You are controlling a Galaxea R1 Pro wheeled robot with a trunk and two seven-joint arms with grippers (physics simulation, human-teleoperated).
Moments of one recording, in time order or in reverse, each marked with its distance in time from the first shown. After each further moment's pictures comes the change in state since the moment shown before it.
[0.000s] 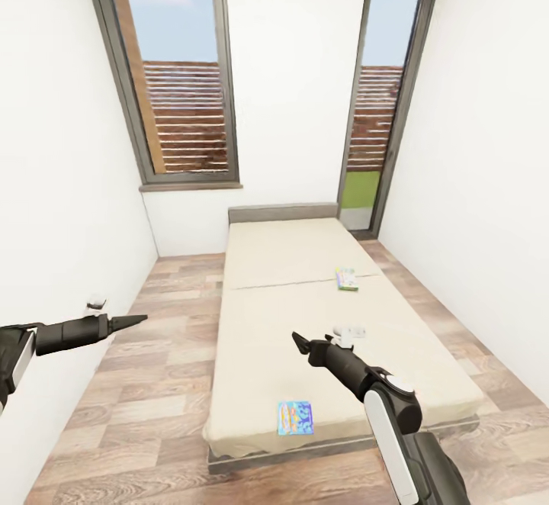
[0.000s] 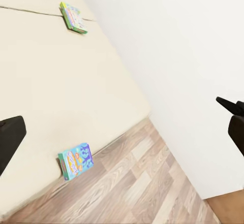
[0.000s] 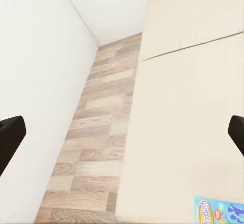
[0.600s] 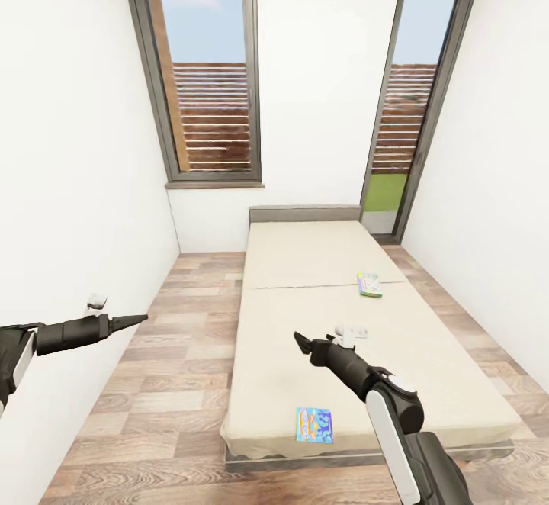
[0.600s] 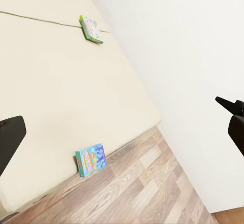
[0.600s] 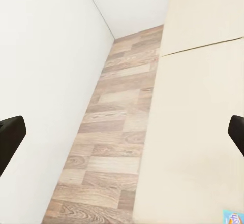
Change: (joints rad) left arm 0.000 -0.002 -0.001 0.000 0.001 -0.004 -0.001; right arm 0.000 -0.005 -0.008 0.002 -0.006 -0.002 0.003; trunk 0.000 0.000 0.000
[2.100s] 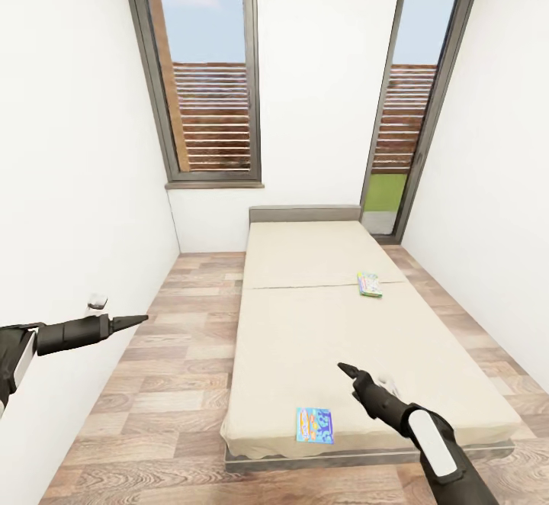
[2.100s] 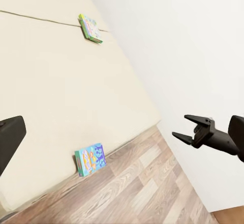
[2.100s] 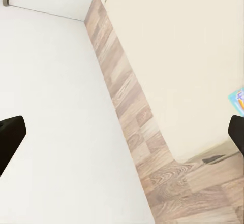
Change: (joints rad) left arm 0.000 -0.001 -0.003 0.000 0.000 0.002 -0.002; right arm -0.124 -0.128 -0.305 0.689 -0.559 0.009 0.082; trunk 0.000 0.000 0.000
